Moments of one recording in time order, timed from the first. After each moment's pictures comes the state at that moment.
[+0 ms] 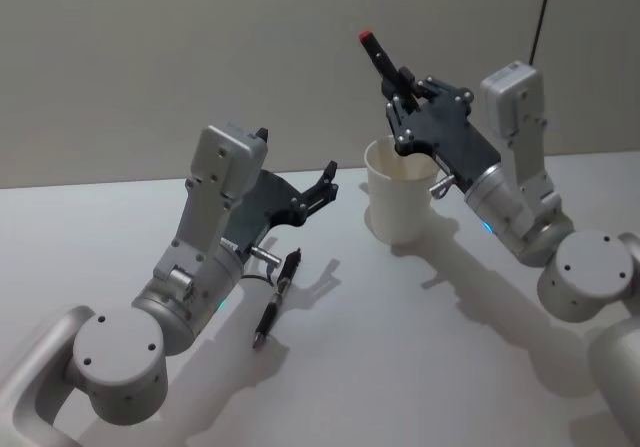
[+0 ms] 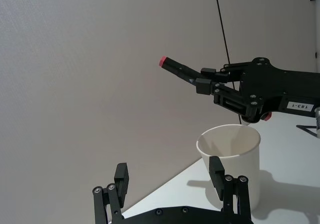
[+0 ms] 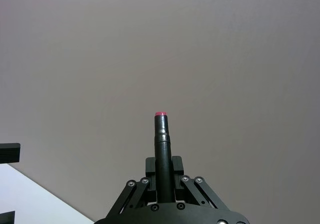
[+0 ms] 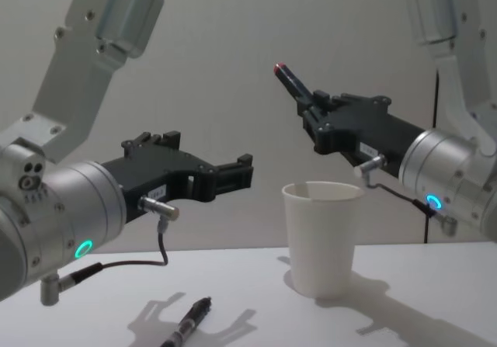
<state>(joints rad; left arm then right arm) -0.24 0.38 0.45 -1.63 -0.20 0.01 -0.01 0.48 0.06 -0.29 -1.14 -0.02 -0.36 0.29</state>
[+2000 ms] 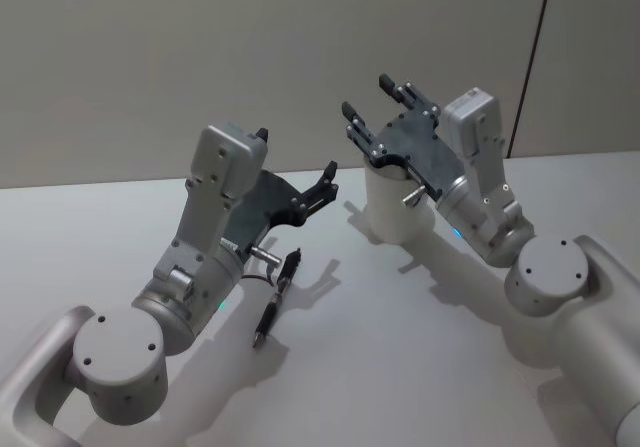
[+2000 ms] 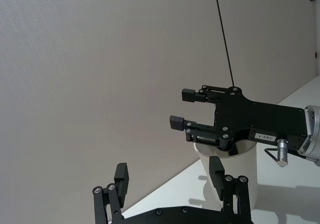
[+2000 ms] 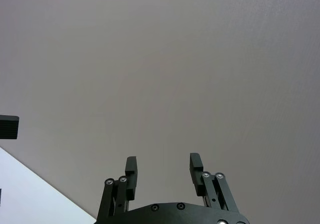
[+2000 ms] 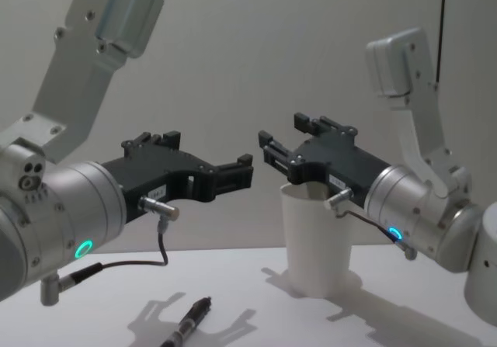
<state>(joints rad) -0.24 0.38 0.45 -1.63 -0.20 0.01 -0.01 0.64 -0.01 -0.32 -0.76 -0.04 -0.60 0.31</state>
